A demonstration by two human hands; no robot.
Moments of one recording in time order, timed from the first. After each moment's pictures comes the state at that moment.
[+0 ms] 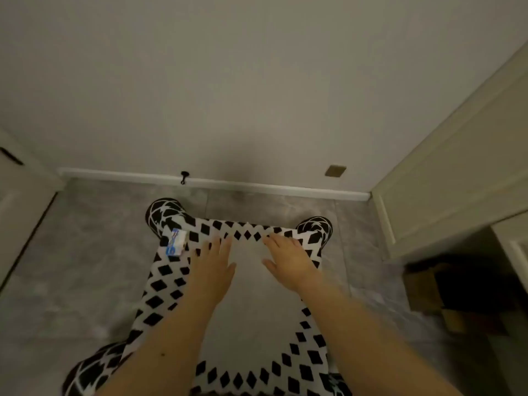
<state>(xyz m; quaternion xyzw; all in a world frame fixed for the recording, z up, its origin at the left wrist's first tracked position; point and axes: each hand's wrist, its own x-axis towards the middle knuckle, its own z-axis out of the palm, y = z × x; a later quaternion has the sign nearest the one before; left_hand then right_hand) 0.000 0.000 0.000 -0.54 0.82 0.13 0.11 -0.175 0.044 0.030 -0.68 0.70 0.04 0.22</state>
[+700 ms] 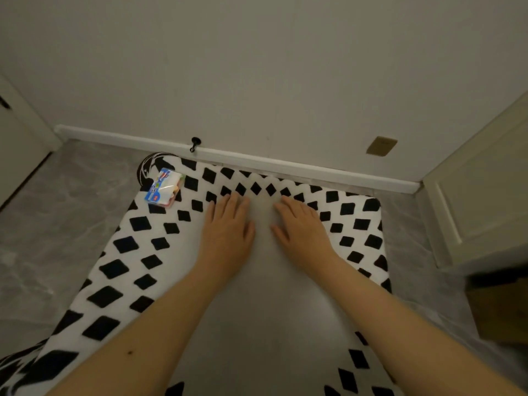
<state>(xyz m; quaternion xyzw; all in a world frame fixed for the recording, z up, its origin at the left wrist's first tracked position) -0.016 -0.021 -0.204 -0.54 0.83 0.11 -0.12 -0.177 0.019 -0.191 -0.70 0.70 -0.10 0.08</state>
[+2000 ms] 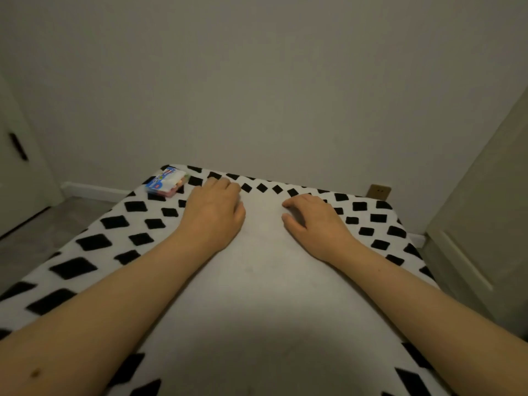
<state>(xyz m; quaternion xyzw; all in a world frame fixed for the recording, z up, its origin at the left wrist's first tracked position) 0.008 -0.032 -0.217 -0.50 0.83 -0.06 -0.24 -0.178 0.027 -0.218 -0.71 0.67 -0.20 0.00</state>
